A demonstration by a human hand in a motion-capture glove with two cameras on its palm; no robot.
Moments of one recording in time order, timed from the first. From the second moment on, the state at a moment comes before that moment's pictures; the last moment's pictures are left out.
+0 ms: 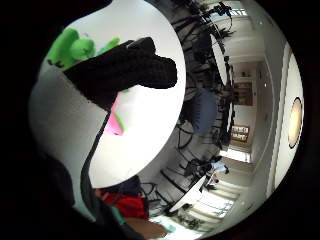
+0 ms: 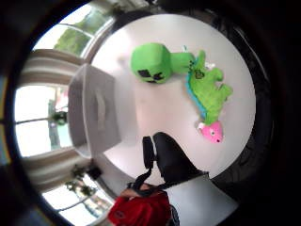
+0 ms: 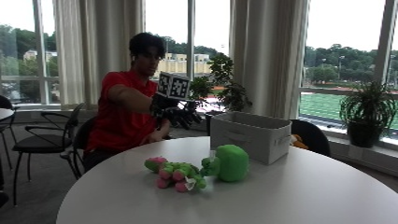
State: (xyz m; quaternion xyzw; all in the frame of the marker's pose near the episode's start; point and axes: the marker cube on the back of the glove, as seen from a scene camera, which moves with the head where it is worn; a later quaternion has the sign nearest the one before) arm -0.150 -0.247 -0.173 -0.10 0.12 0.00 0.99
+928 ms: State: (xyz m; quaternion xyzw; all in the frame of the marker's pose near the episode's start) arm -0.094 -0.286 -0.005 -0.28 0.13 0.00 0.95
